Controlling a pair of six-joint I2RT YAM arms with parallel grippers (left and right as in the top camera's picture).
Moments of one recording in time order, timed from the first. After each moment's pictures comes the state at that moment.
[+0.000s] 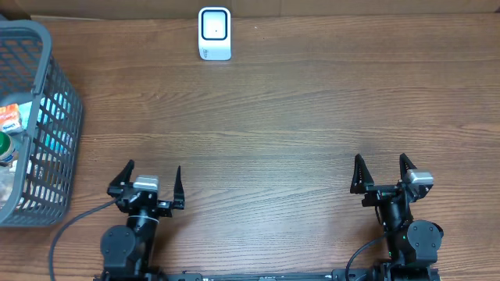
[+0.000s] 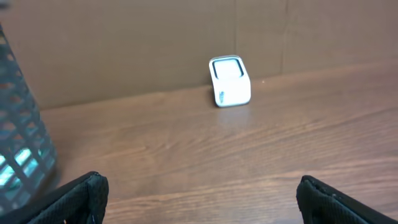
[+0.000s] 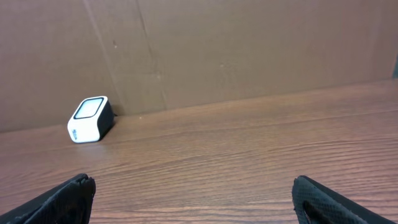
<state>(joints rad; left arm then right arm) -0.02 0.07 0.15 -0.19 0.06 0.09 -0.04 0.01 0.02 -0.03 -0.11 0.18</state>
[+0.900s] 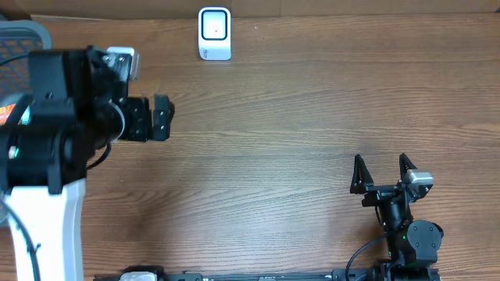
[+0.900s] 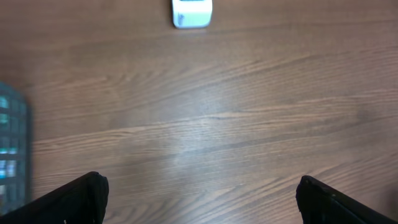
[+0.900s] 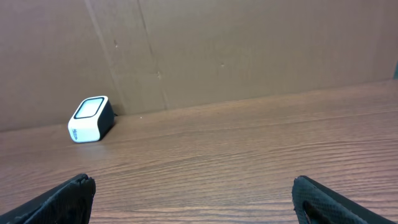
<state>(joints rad) -0.02 1.34 1.79 -1.37 0.21 0.01 -0.04 0.01 0.02 -0.03 -0.11 0.17</state>
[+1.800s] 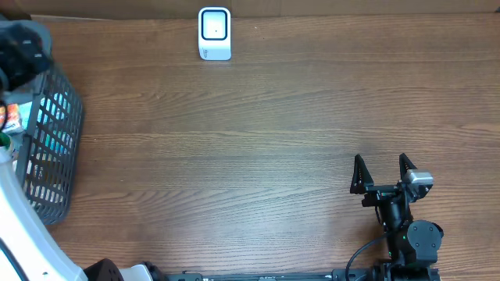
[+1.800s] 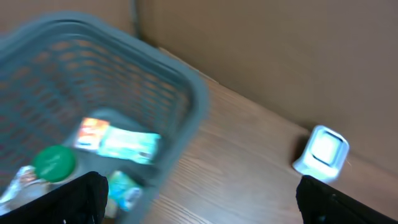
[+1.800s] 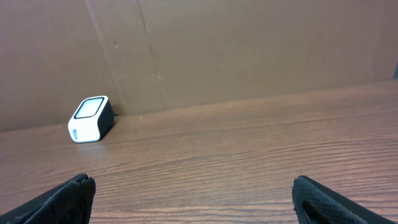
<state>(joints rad) 0.48 1.51 2.05 -1.13 0.11 -0.17 -0.04 0.01 0.02 -0.03 -0.11 0.17</state>
